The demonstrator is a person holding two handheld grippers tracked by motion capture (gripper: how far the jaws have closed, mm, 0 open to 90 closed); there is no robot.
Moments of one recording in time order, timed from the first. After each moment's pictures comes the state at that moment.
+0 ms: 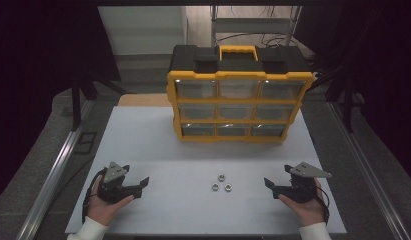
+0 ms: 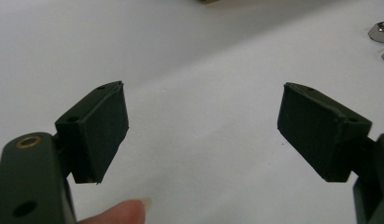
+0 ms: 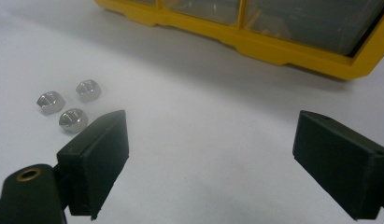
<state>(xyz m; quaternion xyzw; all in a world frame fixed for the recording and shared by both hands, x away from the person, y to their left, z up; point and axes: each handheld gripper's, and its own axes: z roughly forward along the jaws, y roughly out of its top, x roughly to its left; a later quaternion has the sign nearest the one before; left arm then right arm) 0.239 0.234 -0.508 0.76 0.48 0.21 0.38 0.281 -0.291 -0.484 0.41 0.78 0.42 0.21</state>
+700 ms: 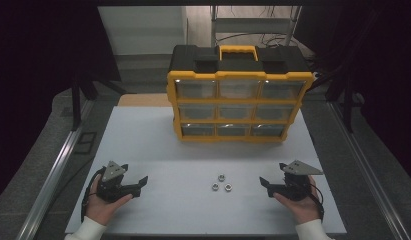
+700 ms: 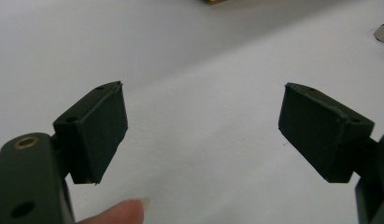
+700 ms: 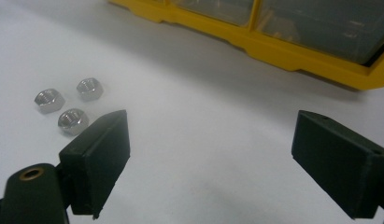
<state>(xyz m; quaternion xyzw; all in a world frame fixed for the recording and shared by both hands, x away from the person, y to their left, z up) 0.241 0.238 -0.509 0.76 0.48 0.21 0.38 0.287 -0.278 -0.484 0.39 0.79 0.41 0.22</state>
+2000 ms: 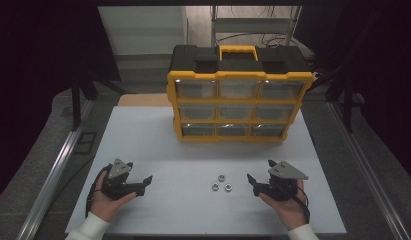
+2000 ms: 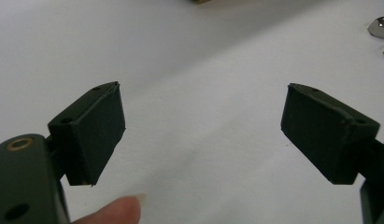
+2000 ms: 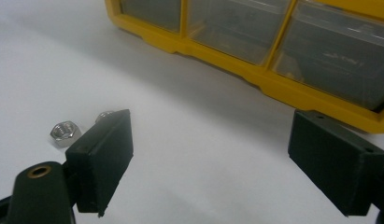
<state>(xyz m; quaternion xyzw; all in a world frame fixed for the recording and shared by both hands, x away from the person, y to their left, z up) 0.251 0.230 -0.510 0.77 0.46 0.21 0.38 0.278 -0.235 -0.480 0.37 0.78 0.42 0.27</state>
